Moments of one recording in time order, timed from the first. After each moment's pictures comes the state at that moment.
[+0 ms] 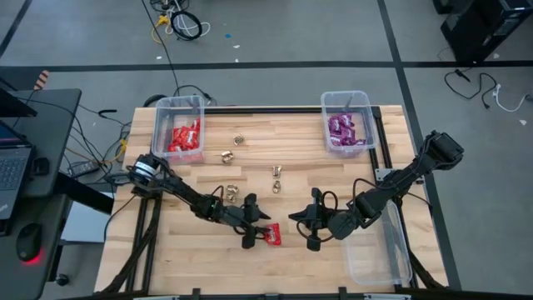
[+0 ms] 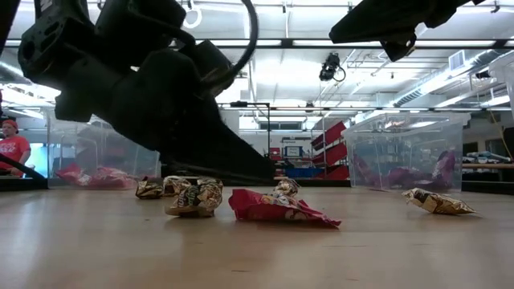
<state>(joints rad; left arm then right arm) -0.36 1.96 0.73 0.81 -0.24 -0.29 0.57 1.47 0.80 0.13 0.63 0.40</state>
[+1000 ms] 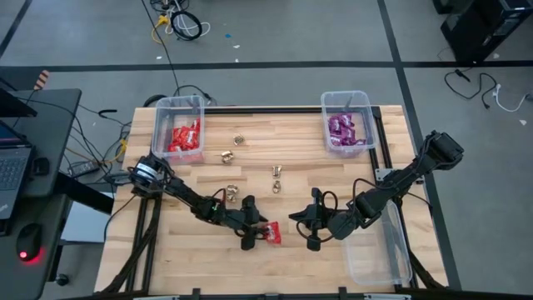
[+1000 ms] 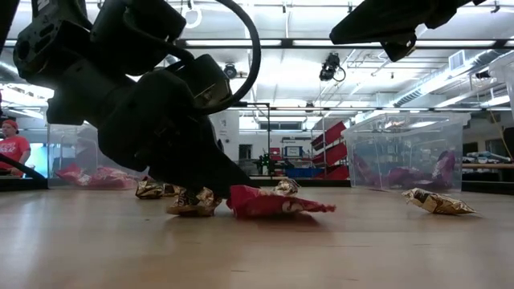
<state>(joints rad) -0.37 1.98 0.74 0.72 -0.27 -0.33 0.57 1.47 0.80 0.13 0.63 0.40</state>
